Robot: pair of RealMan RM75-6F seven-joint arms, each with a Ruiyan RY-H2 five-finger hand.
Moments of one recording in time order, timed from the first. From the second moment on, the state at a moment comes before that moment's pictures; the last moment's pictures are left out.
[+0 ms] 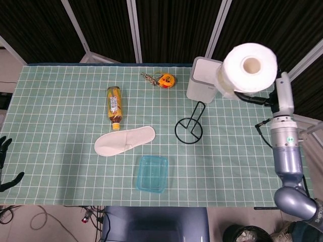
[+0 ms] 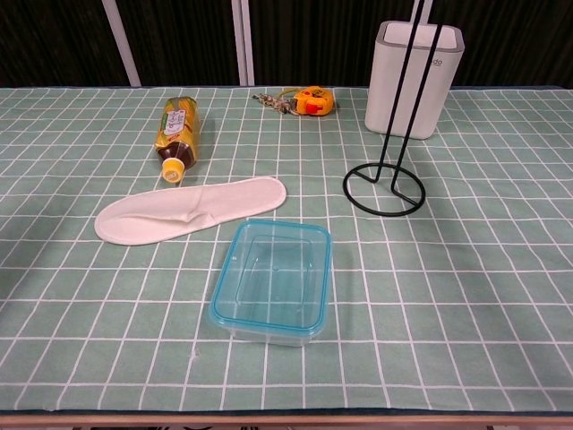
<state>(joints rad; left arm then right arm) -0.04 -1.09 -0.06 -1.64 1.47 1.55 0.10 0.48 -1.08 0.85 -1.89 -0.77 1.04 0.23</state>
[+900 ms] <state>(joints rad) -0.04 -1.10 -0.06 -1.65 1.48 1.55 0.12 0.21 -1.19 0.46 -1.68 -1.17 0.95 0.61</state>
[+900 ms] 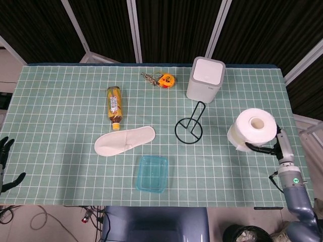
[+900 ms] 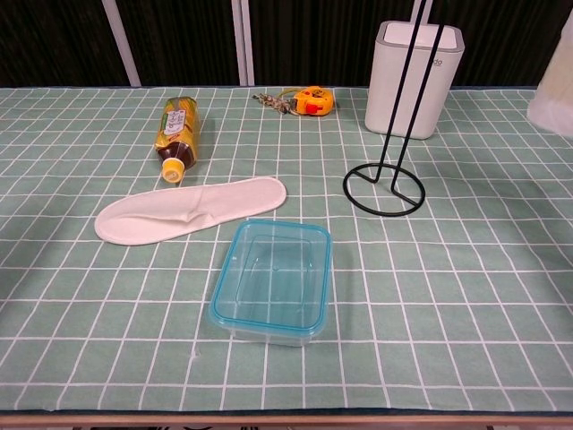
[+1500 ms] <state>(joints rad) -0.04 -1.10 -0.06 -1.65 1.48 1.55 0.11 0.20 -1.52 0.25 -1.42 -1.39 1.08 0.70</state>
